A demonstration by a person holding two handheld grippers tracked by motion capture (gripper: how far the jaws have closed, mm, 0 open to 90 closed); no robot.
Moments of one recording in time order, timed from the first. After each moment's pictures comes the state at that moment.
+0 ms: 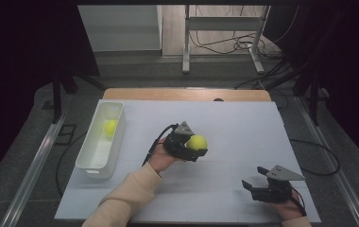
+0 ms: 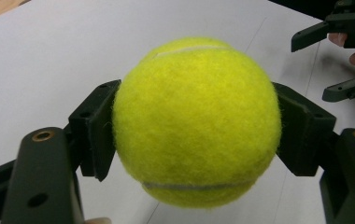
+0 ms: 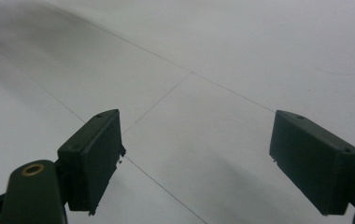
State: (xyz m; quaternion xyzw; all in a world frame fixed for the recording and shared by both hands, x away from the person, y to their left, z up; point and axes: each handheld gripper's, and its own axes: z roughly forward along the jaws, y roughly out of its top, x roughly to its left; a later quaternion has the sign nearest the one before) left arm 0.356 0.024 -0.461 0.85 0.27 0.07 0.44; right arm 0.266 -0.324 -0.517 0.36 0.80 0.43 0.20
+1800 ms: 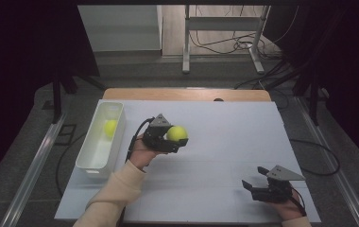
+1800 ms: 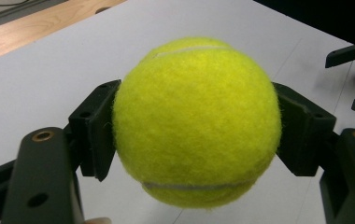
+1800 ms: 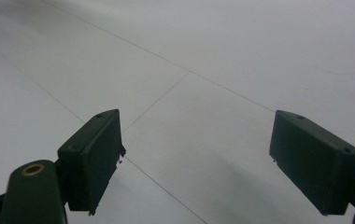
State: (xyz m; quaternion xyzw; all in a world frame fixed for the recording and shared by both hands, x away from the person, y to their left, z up) left arm 0.357 0.083 -0.446 0.82 0.33 0.10 0.46; right arm 0.266 -0.324 -0.517 0.37 0.80 0.42 0.20
